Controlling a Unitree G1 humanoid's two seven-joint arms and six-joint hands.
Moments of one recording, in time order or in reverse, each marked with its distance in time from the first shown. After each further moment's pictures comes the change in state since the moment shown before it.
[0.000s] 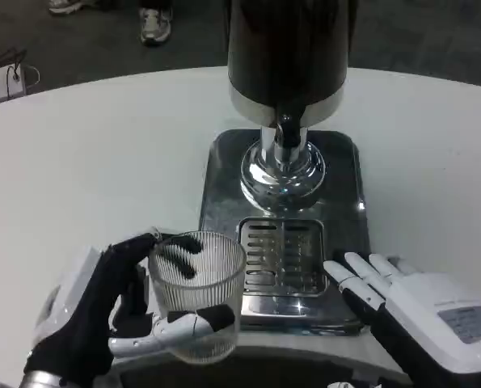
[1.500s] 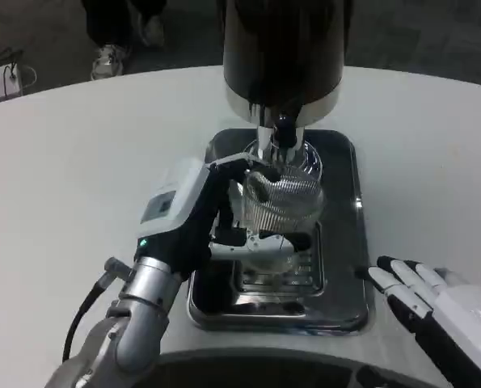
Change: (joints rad) left arm -0.680 0.003 -0.306 0.820 0.240 -0.156 0.395; right arm 0.107 -0.003 -0.115 -0.040 0.053 -0.002 -0.019
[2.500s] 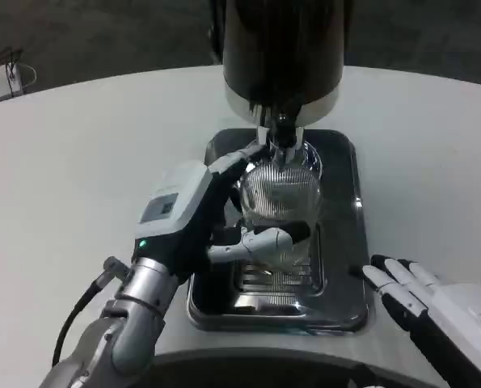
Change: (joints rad) left arm 0.031 0.030 -0.019 -0.086 0.021 0.071 -0.044; right arm -0.010 -0.002 0.007 0.008 0.032 0.000 -0.006
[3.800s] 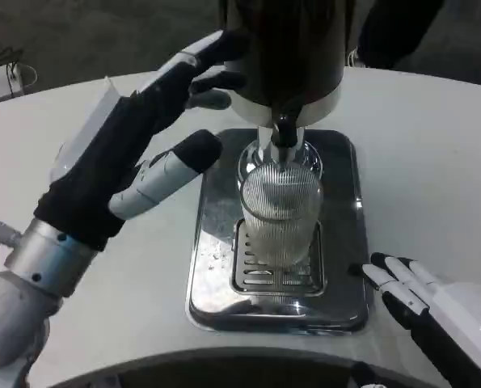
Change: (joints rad) left arm 0.245 0.139 0.277 -0.752 -0.668 0.050 -0.588; right arm 0.003 0.001 -0.002 -0.001 0.014 0.000 -0.008
